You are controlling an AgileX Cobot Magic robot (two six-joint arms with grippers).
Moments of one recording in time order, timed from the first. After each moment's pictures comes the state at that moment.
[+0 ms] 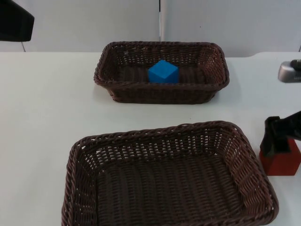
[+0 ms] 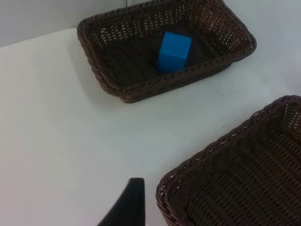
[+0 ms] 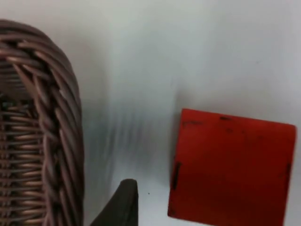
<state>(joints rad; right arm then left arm) 0.36 1.76 -0.77 -0.12 0.26 0.31 -0.35 0.82 -0.74 -0.21 0.65 0.17</state>
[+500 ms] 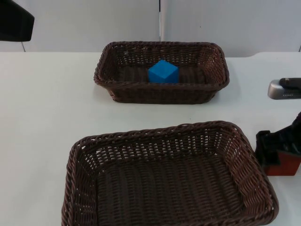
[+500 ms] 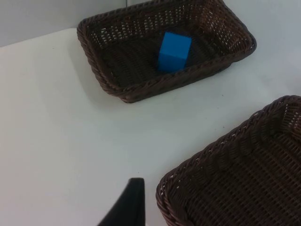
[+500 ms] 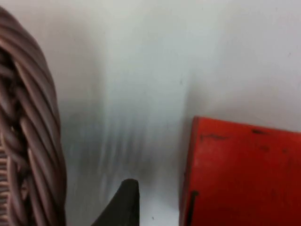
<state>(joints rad) 0.36 1.87 -0.77 -0.12 0.16 0.31 -0.35 0.82 -0.74 -0.21 0.65 0.17</state>
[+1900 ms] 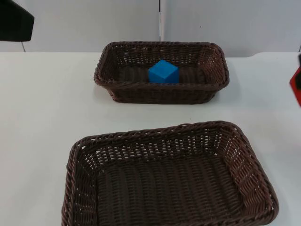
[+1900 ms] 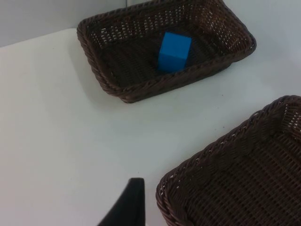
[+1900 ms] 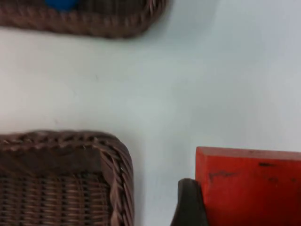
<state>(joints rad) 0.36 1.36 -0.77 -0.12 0.34 0.32 -0.35 0.82 -0.74 -0.21 0.65 0.17</state>
